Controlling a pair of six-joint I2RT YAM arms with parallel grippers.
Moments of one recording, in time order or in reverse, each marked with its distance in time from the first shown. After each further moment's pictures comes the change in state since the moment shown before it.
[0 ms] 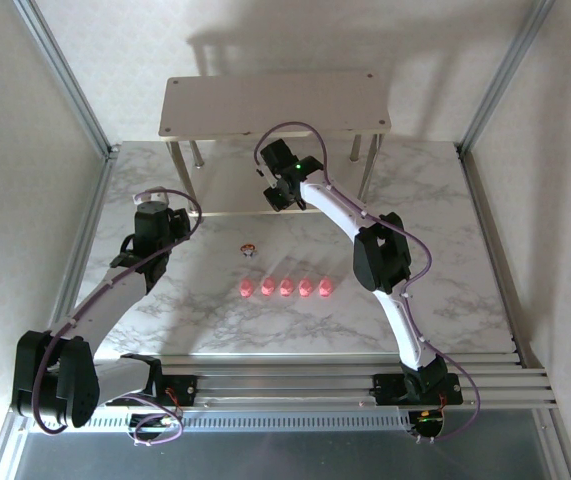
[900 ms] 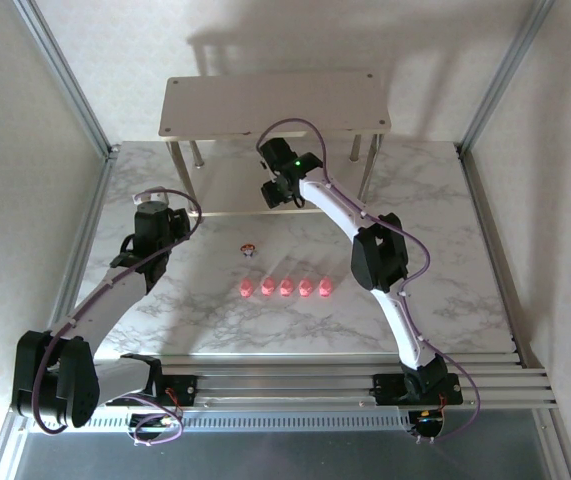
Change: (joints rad) left arm 0.000 0.000 0.000 0.000 -0.004 0.000; right arm -0.002 0.027 0.064 -0.033 0.028 0.214
